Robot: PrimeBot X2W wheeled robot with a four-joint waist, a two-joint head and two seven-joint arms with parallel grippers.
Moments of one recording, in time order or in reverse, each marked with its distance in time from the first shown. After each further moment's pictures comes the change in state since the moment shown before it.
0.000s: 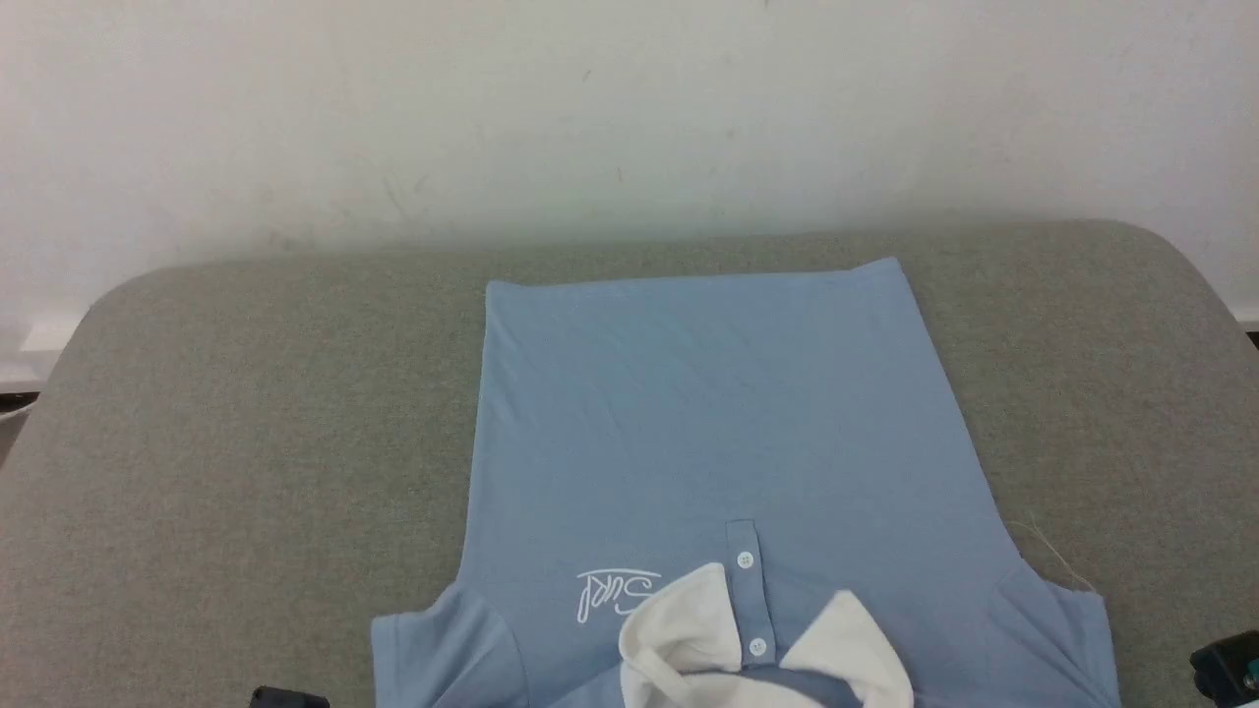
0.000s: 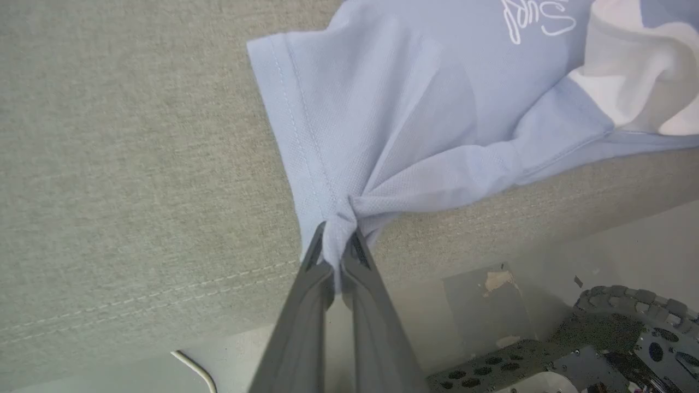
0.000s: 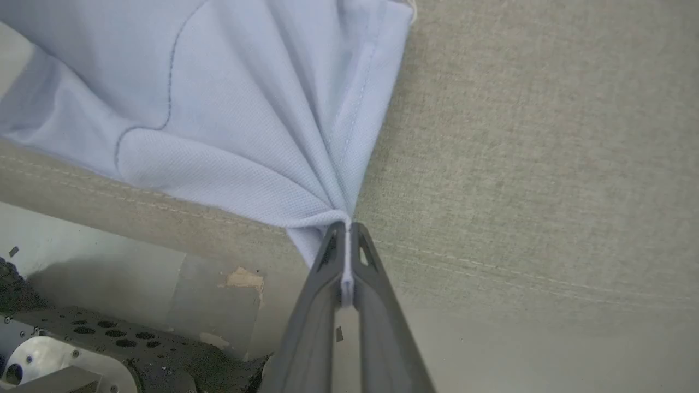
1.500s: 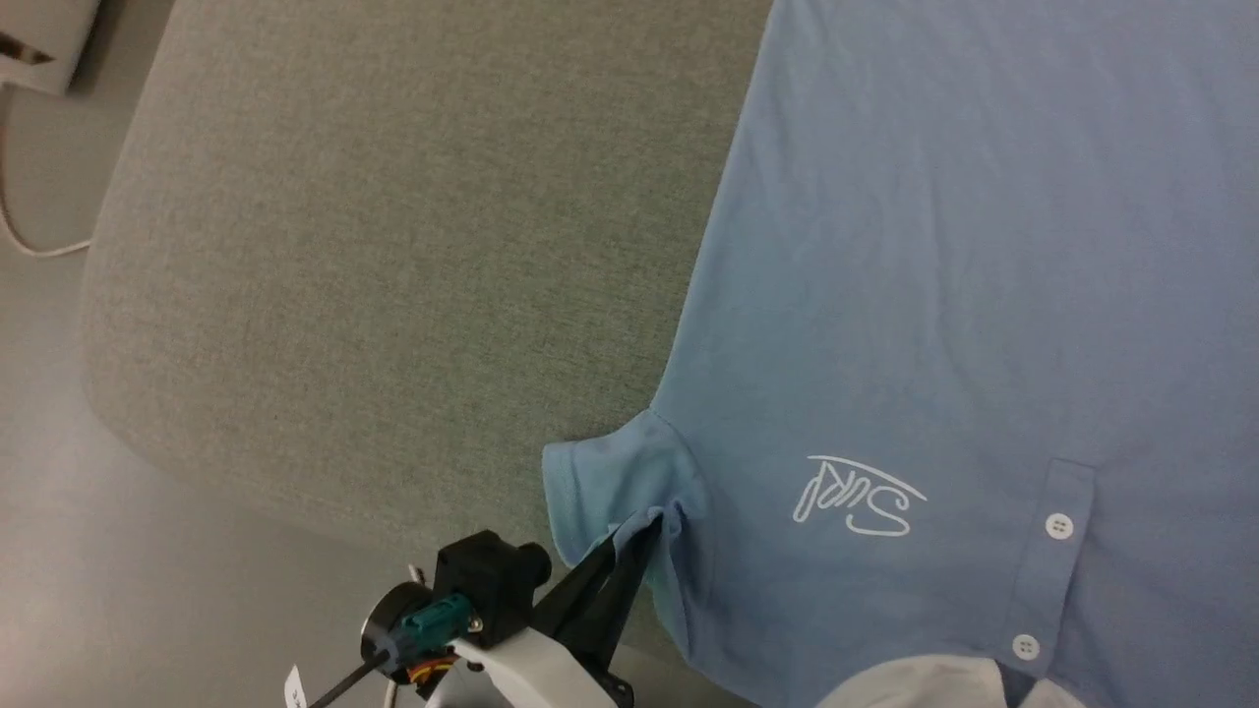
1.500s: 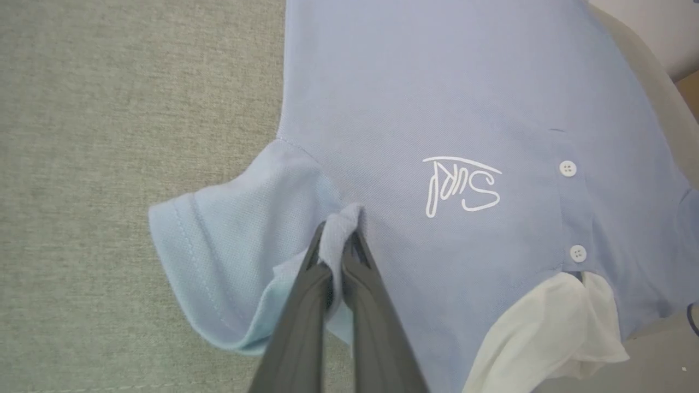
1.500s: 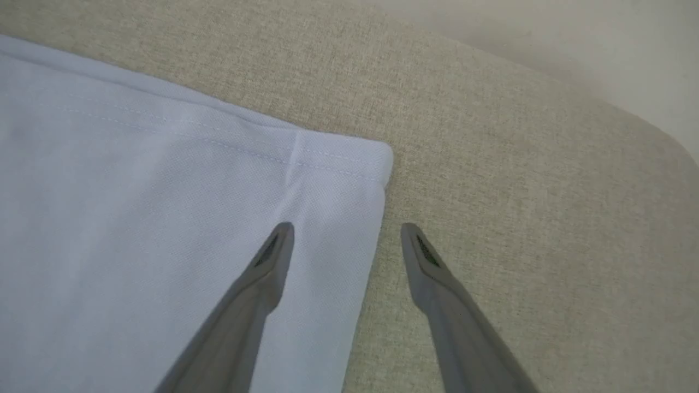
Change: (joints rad) left arm -0.219 -0.231 -0.103 -0.468 0.203 0.169 -0.034; right arm -0.952 -0.061 -0.410 0.122 -0.289 0.000 0.635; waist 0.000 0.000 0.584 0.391
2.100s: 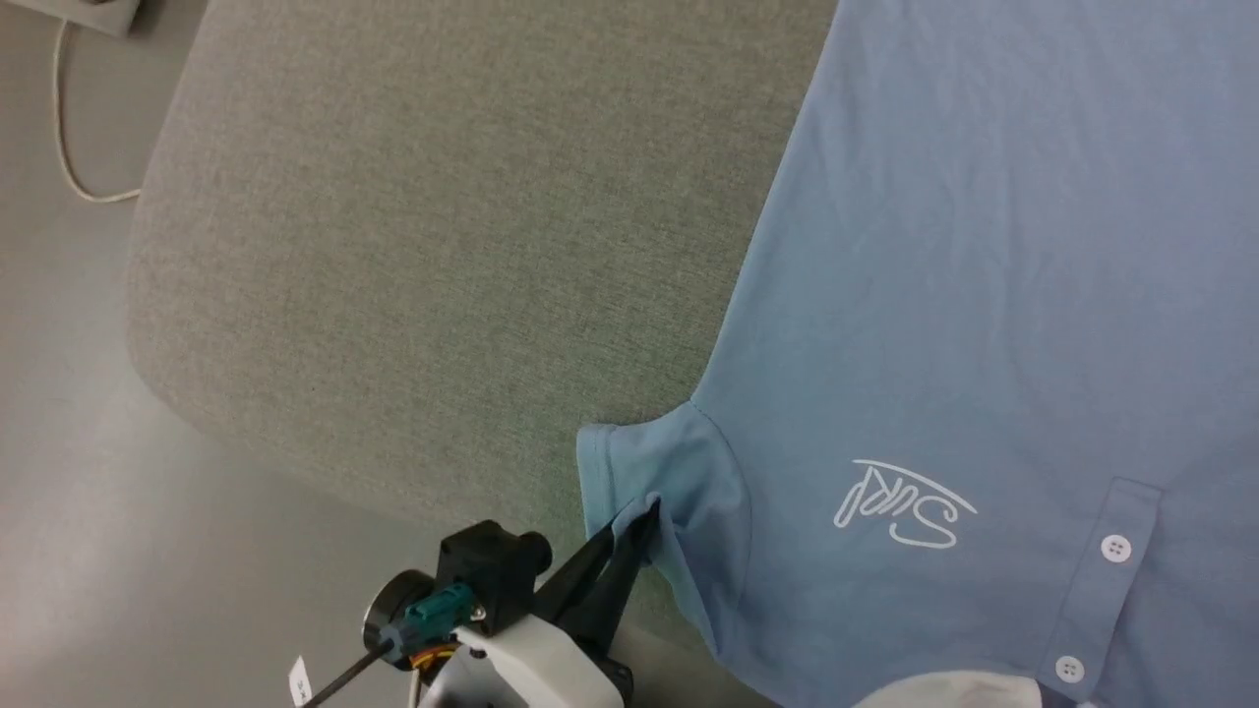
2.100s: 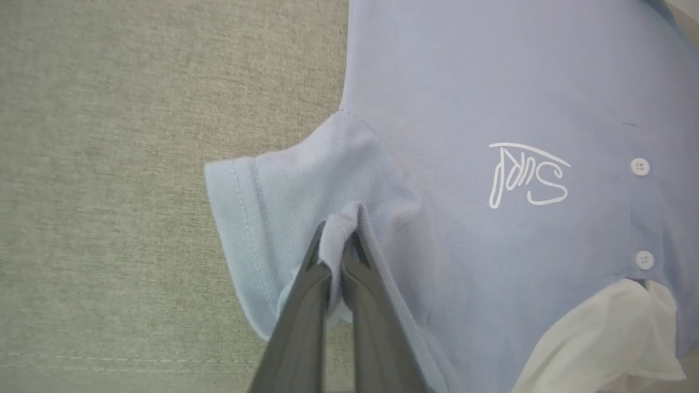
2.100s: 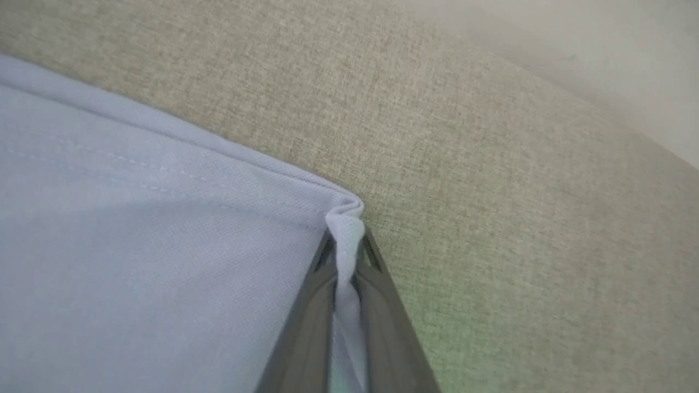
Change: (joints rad) left arm -0.019 -0.021 0.000 0.043 0.007 -0.008 -0.025; right arm -0.043 -0.046 0.070 0.083 -0.049 -0.001 -0.068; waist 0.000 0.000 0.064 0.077
